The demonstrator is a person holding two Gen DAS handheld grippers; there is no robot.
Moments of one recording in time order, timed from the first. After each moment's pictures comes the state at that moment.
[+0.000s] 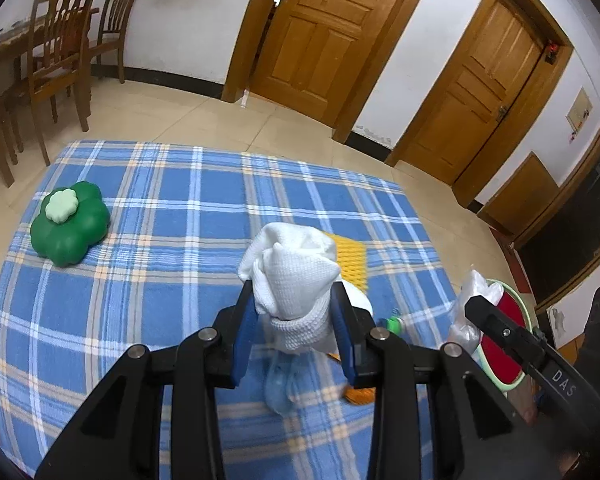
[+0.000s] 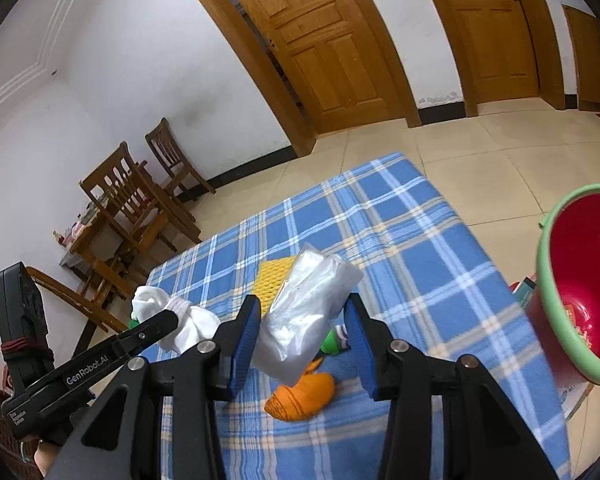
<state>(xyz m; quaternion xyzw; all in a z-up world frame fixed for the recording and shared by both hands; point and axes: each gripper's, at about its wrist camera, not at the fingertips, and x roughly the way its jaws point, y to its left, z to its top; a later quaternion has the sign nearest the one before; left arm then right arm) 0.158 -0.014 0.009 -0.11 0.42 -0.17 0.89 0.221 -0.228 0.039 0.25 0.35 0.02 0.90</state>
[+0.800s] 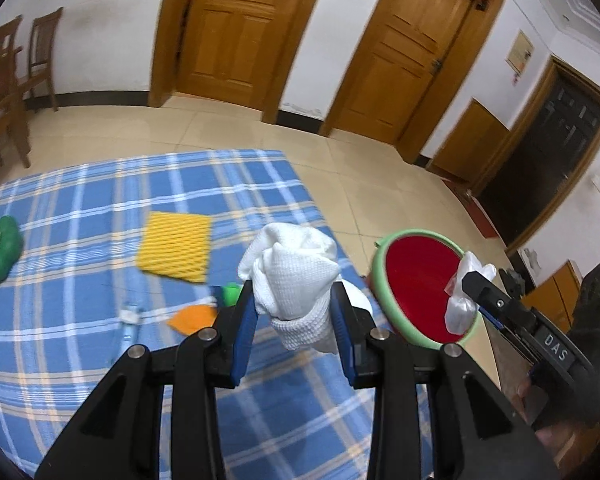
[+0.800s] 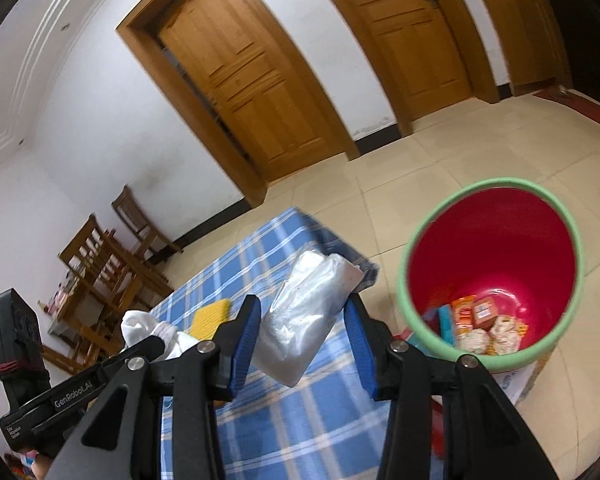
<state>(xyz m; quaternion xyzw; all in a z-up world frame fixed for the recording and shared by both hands) 0.103 -0.139 0.042 -0.05 0.42 -0.28 0.86 0.120 -0.350 0.056 0.31 0.29 -0.08 0.90</state>
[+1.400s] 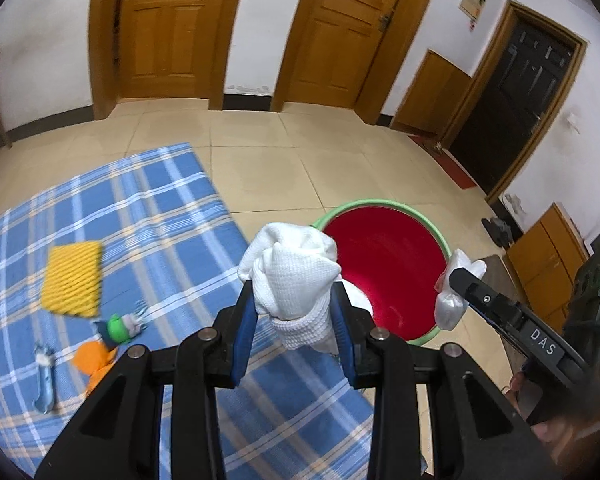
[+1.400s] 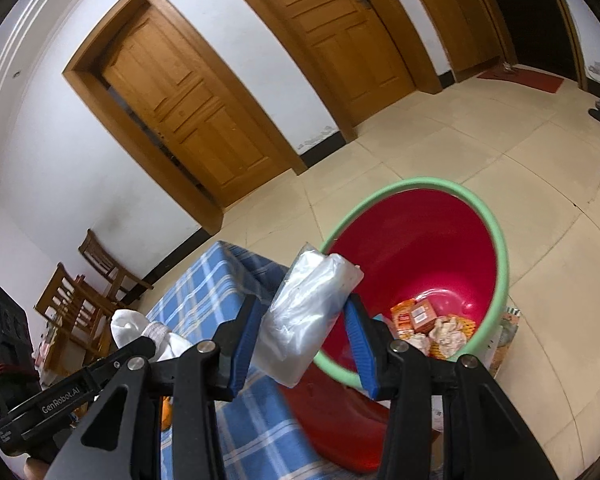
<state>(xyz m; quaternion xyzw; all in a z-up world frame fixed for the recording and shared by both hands) 0.101 -0.252 0.035 0.03 0.43 -0.35 0.83 0.081 -0.433 0.028 0.36 0.28 -0.16 0.88</state>
